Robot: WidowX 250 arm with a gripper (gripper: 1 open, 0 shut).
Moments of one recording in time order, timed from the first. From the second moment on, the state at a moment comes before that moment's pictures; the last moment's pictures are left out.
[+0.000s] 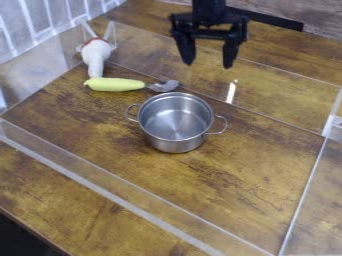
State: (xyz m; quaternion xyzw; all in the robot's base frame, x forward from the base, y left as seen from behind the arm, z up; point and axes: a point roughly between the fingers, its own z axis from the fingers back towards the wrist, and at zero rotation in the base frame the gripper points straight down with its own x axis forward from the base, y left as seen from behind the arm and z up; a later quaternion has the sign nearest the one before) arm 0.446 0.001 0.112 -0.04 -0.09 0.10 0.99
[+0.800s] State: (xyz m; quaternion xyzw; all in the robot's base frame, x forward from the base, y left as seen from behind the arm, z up) arm 0.454 0.007 0.109 -0.05 -0.07 0.10 0.99
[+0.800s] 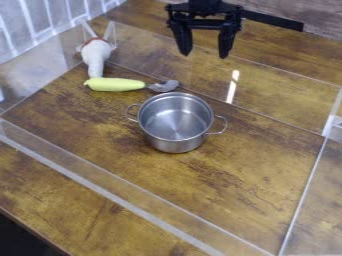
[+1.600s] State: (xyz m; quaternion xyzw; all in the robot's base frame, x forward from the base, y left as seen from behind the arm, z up) arm 0.451 0.016 0.134 -0.08 -0.06 0.04 0.99
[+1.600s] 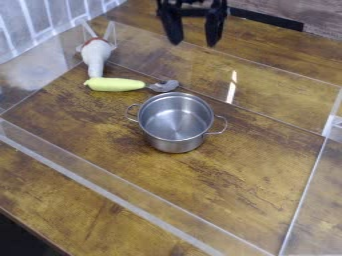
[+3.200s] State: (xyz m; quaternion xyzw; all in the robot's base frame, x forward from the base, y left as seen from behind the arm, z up) arm 0.458 -0.020 0.106 -0.10 -0.03 0.03 0.99
